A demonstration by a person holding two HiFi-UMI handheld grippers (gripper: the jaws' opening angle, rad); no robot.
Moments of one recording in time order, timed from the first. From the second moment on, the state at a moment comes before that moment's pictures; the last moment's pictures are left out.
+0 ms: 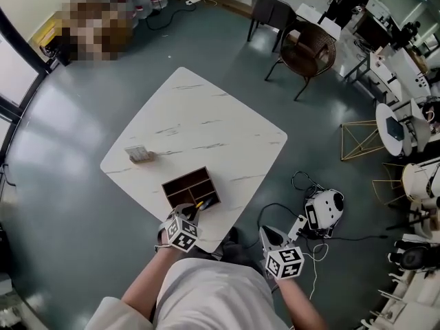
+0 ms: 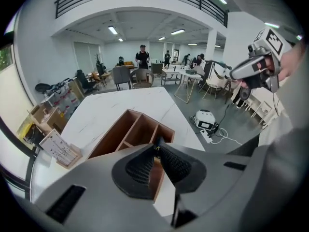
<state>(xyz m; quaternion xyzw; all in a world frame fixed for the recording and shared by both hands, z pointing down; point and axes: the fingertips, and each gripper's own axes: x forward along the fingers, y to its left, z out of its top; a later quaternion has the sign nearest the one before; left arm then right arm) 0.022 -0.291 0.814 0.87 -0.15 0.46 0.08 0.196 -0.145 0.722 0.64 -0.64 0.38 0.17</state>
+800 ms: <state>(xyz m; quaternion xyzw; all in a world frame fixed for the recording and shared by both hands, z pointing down) 0.039 -0.284 0.863 0.84 -0.10 0.53 0.05 0.197 -0.129 0.739 0.65 -0.62 0.41 0.17</state>
